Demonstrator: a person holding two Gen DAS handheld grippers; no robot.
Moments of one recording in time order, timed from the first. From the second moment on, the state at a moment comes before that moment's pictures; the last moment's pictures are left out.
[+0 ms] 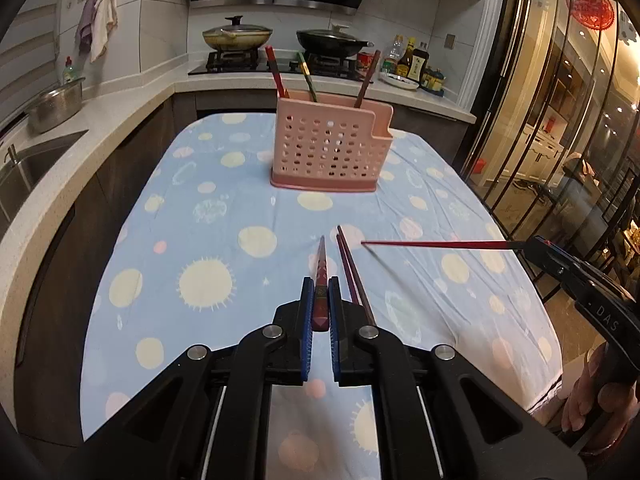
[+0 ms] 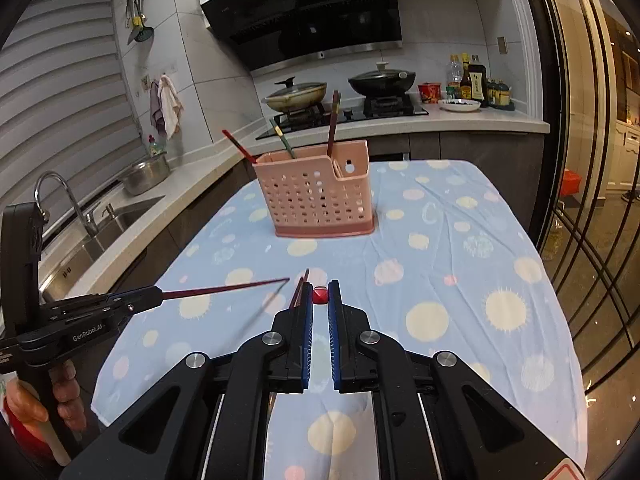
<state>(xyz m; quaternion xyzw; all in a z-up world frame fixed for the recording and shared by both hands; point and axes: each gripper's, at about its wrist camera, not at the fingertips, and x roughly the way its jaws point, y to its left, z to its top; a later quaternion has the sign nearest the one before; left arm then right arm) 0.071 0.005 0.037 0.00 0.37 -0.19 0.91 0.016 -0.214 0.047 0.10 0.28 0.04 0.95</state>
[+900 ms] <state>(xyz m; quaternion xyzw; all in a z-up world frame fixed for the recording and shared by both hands) 0.196 -0.021 0.170 0.00 0.24 -0.19 0.95 0.156 -0.253 0.174 0.09 0.16 0.03 0.98</state>
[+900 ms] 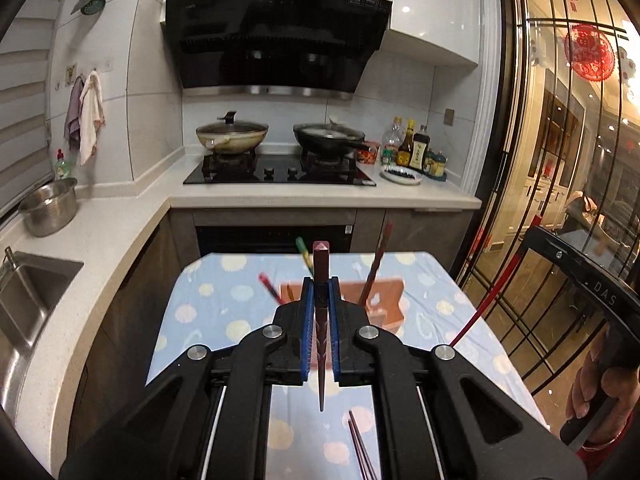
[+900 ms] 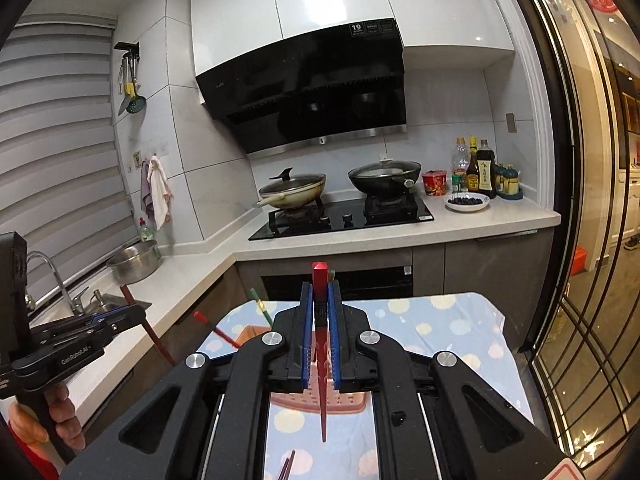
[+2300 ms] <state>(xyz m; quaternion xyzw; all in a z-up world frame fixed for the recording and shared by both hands) 0.322 -0.049 0.158 0.00 0.27 -0.15 0.95 0.286 -0.248 0.134 0.08 0.23 0.01 0.97</state>
